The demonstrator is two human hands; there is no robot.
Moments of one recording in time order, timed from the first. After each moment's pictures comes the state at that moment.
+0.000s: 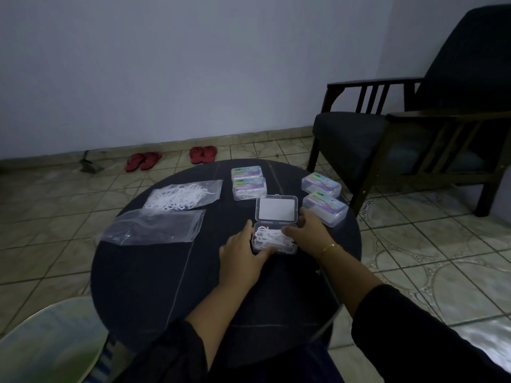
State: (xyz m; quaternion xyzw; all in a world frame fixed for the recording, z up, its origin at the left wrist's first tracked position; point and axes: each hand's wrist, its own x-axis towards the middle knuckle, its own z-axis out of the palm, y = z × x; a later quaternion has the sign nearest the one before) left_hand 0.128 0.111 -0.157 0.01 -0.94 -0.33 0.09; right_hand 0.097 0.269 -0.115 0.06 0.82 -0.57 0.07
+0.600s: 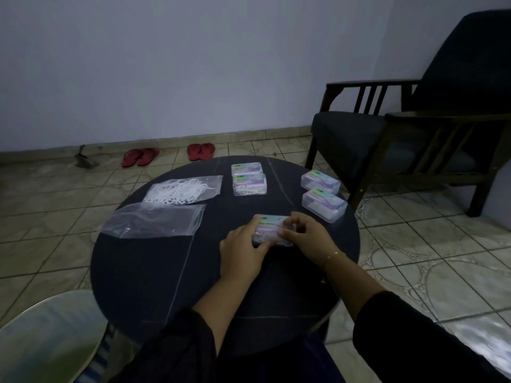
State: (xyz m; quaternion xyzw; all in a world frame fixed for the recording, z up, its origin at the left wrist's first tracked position) left_hand 0.134 0.112 -0.153 -0.01 -0.93 -0.33 0.14; right_hand 0.121 0.272 -0.119 -0.01 0.82 -0.57 0.07
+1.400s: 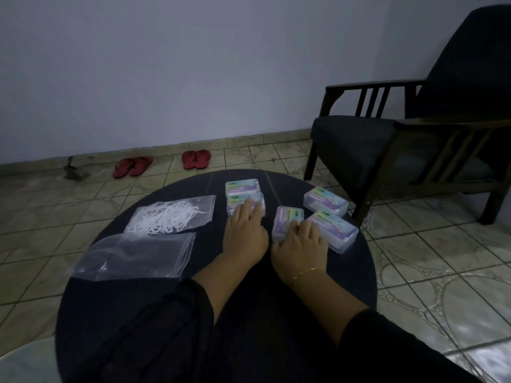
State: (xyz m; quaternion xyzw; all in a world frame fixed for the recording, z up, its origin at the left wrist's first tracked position) left_hand 0.025 0.121 -0.121 -0.07 -0.98 -0.14 0.08; right_hand 0.069 0.234 -0.120 0.06 0.99 -0.10 -0.07
